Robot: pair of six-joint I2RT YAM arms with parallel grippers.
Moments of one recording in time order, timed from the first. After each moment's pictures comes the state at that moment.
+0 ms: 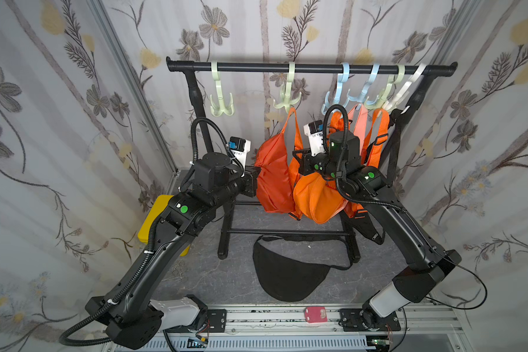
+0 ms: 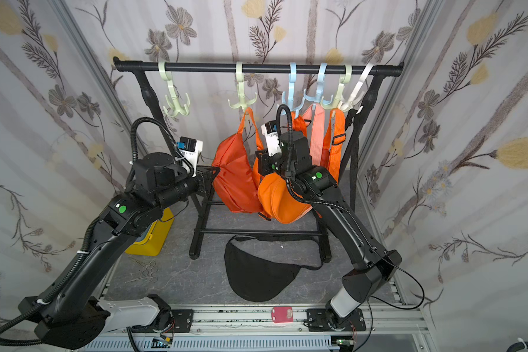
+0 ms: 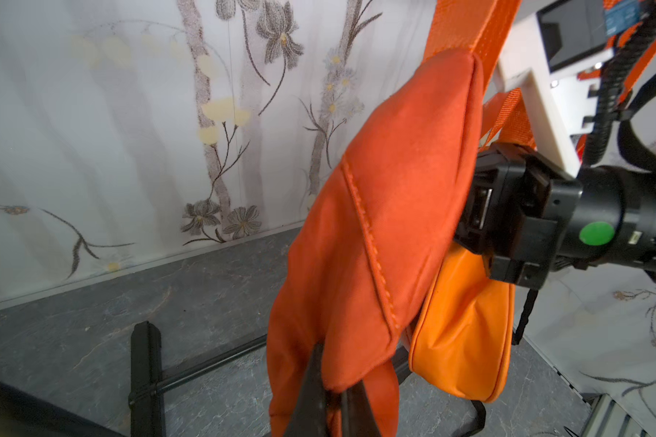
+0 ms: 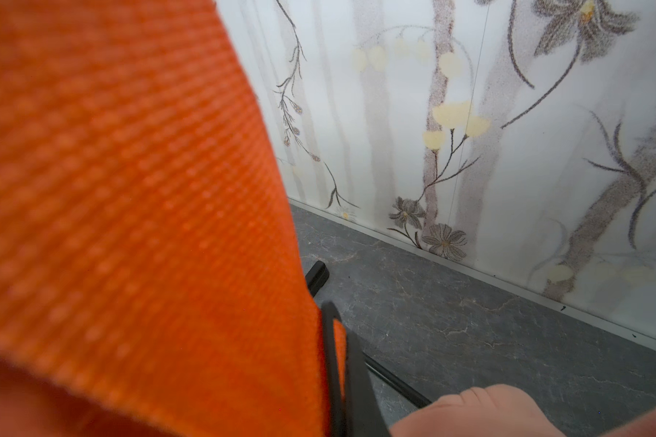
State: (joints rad) left arm -0.62 1.28 1.66 -0.63 0.04 -0.24; right arm 0.57 1.60 1.88 -0.56 -0.10 0.17
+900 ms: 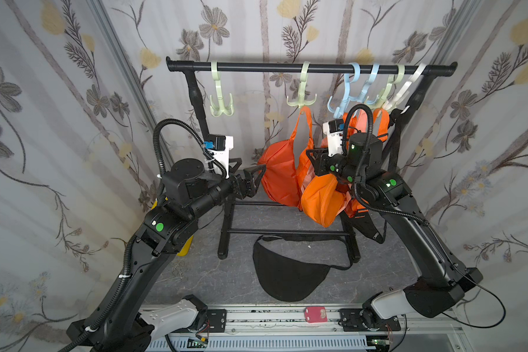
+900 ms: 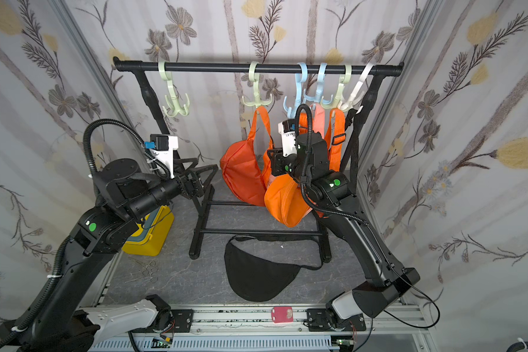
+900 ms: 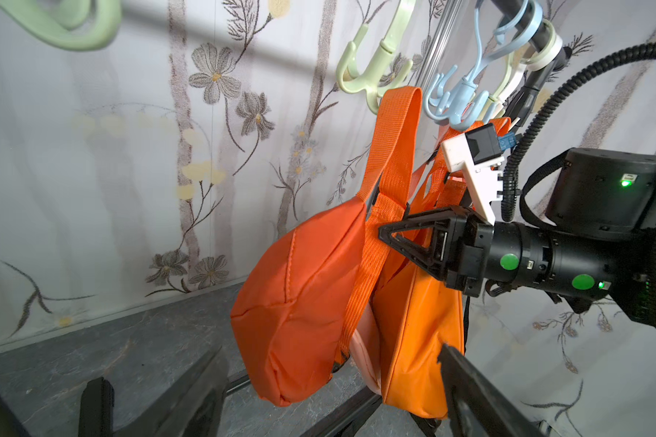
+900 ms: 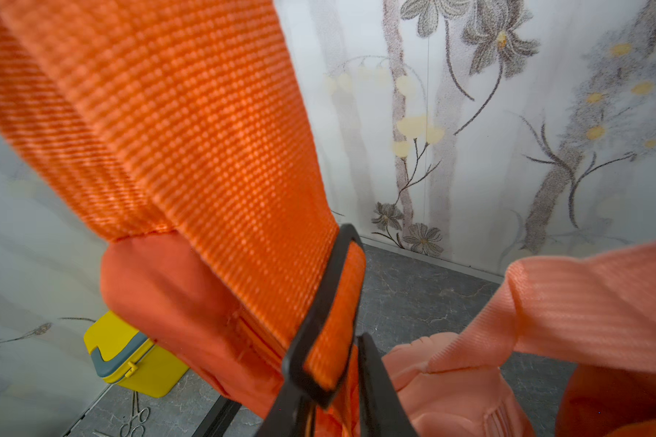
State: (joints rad) left arm -0.61 1.10 1.60 -0.56 0.09 -0.29; right arm 0.53 1.47 1.83 -0.58 -0.05 0.22
